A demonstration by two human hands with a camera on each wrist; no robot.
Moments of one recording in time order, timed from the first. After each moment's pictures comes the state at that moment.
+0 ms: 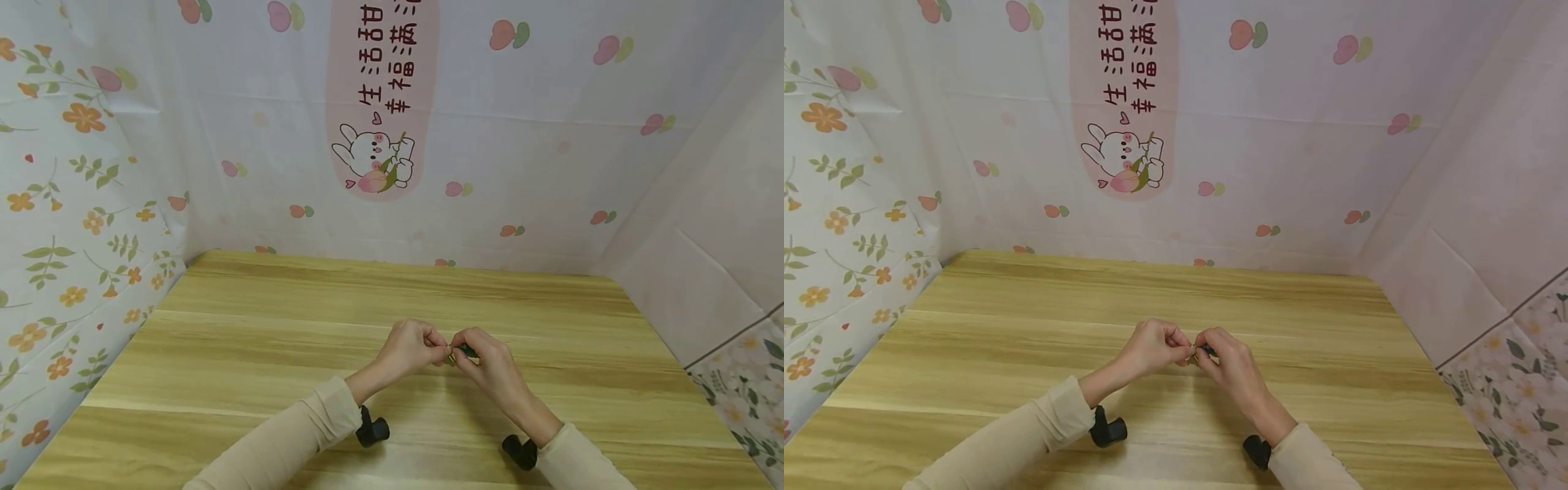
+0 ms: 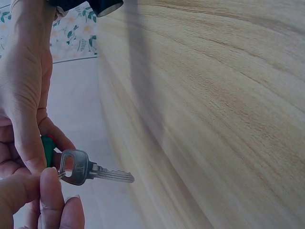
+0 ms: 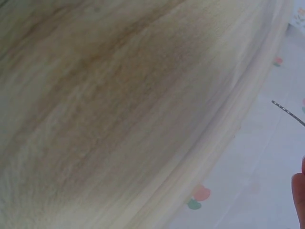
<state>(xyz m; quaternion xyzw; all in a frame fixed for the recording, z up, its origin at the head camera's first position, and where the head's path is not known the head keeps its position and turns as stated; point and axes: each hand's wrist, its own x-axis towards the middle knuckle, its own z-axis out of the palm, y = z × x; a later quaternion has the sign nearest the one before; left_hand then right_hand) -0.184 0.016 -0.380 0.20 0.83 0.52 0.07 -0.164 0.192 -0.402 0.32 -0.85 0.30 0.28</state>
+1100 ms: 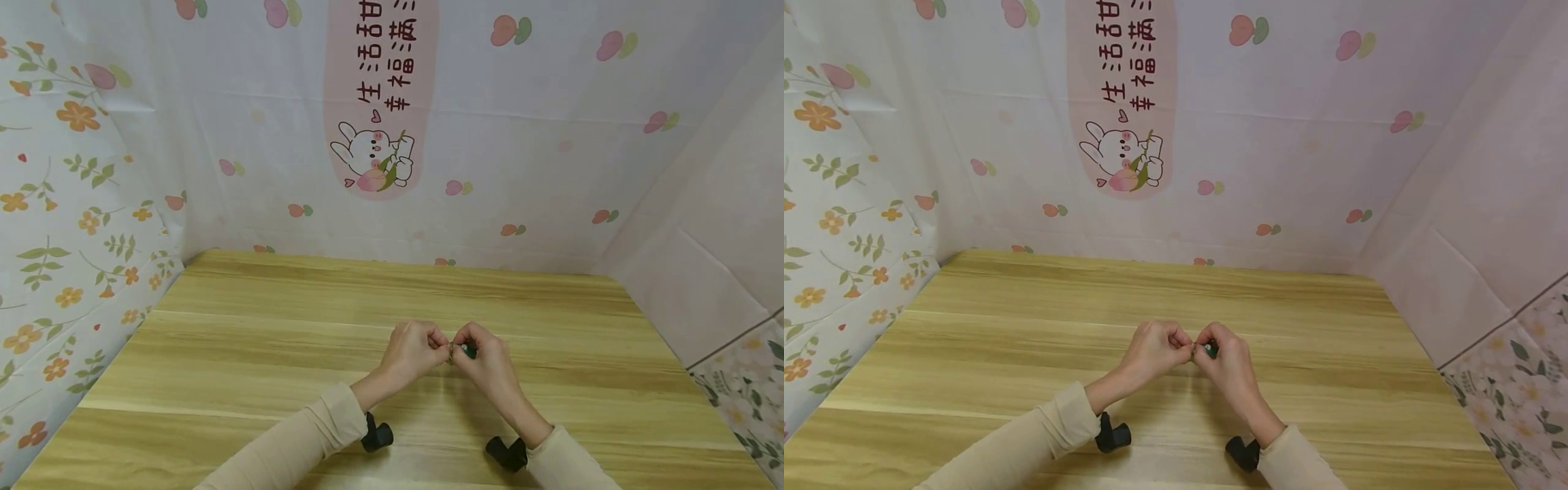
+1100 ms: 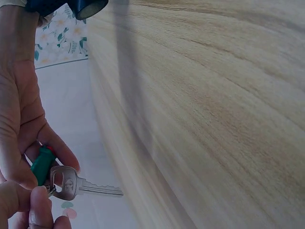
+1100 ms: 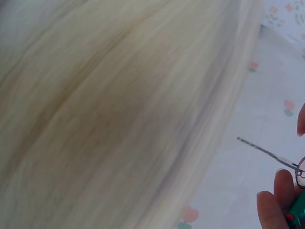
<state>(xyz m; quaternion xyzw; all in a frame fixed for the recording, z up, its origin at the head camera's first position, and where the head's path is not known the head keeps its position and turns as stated) -0.183 0.023 -0.387 0.22 0.85 0.47 -0.05 -0.162 0.179 -0.395 0.16 -0.89 0.39 0.20</state>
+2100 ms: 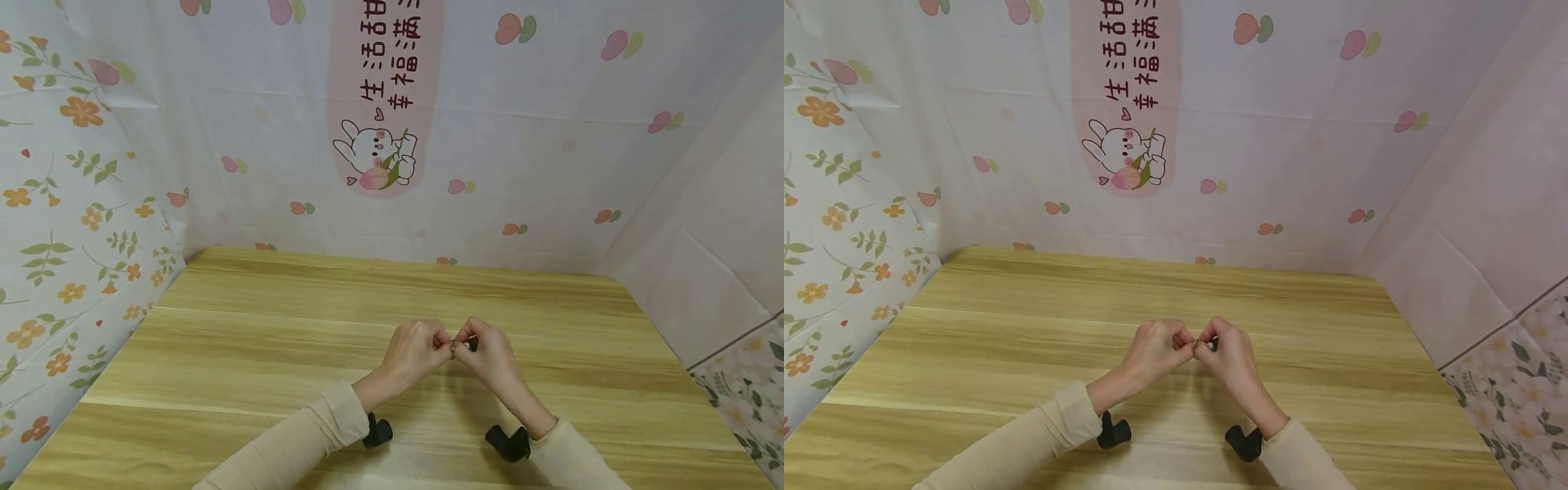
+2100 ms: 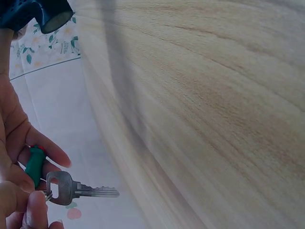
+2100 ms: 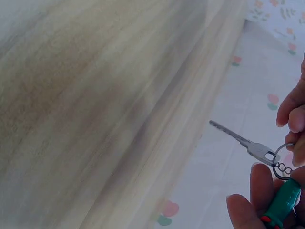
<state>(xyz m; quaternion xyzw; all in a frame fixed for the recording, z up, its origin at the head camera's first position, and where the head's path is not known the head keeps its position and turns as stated) -0.180 0.023 -0.385 0.28 0.87 0.39 -0.14 -0.164 0.177 -0.376 0.13 -0.90 0.39 0.11</state>
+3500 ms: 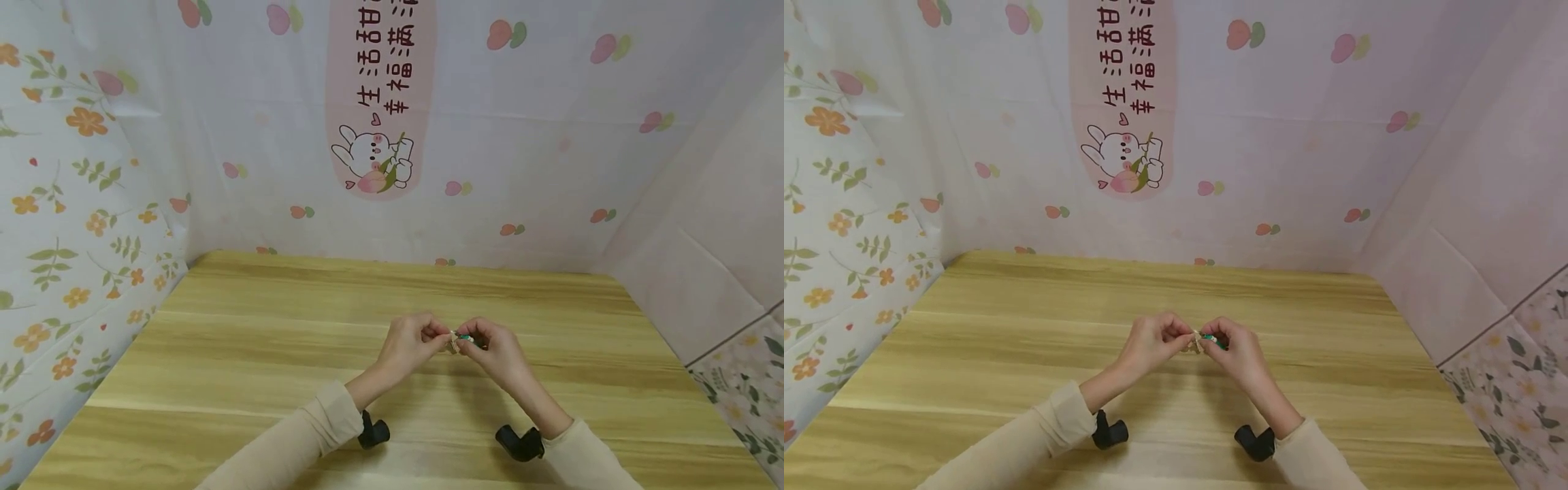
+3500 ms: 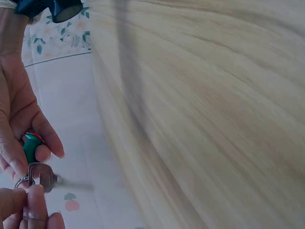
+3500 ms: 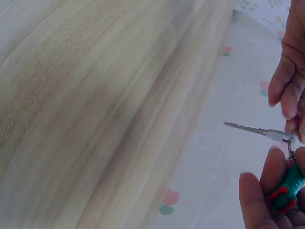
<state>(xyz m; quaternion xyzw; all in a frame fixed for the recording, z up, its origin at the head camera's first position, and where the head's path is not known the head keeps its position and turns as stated) -0.183 0.017 -0.383 0.26 0.81 0.52 -0.06 -0.162 0.196 -0.372 0.15 -0.88 0.45 0.05</state>
